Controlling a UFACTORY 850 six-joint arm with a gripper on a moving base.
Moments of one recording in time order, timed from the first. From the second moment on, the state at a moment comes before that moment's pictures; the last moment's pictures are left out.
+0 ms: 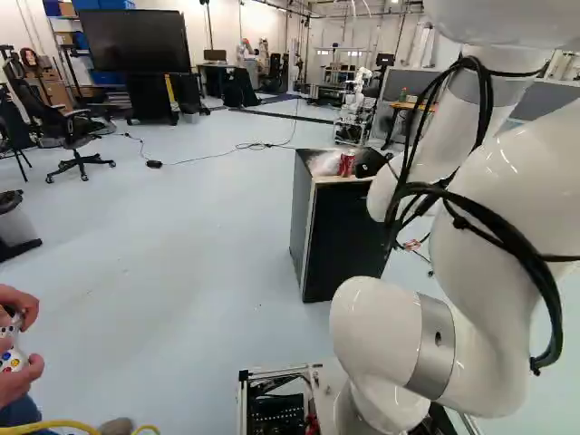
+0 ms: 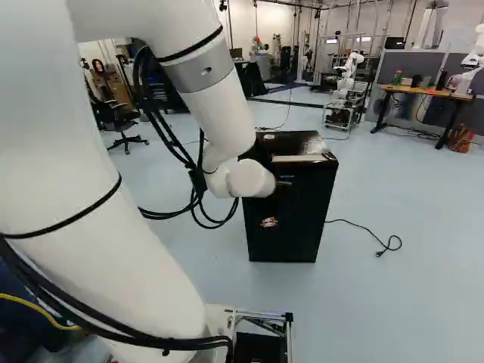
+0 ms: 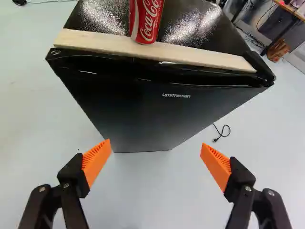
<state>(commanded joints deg) -31.3 -0.7 -22.4 -30.1 30.4 0.0</state>
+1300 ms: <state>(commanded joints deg) -27.8 -10.1 -26.8 -30.1 39.2 0.0</state>
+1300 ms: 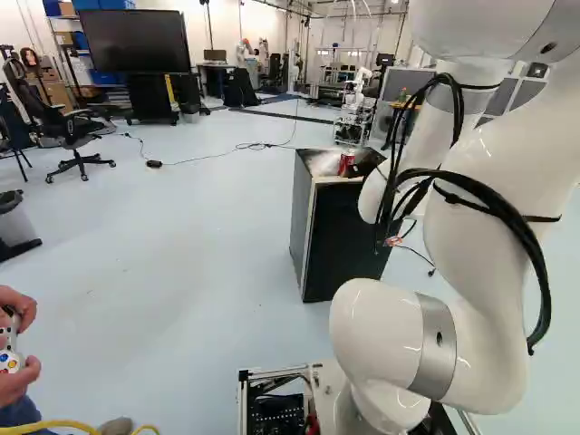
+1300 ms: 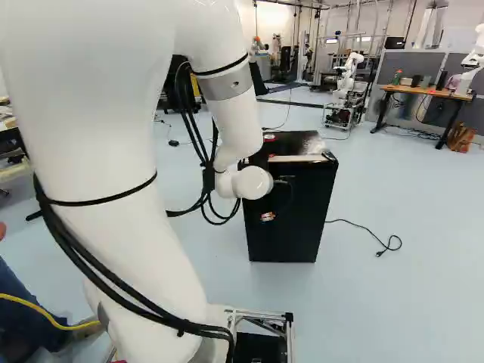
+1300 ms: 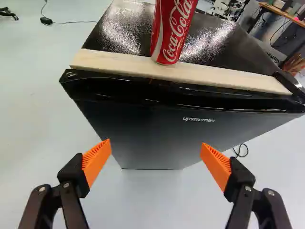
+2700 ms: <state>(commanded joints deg) -25.1 -16.4 -34.2 -30.1 39.2 0.0</state>
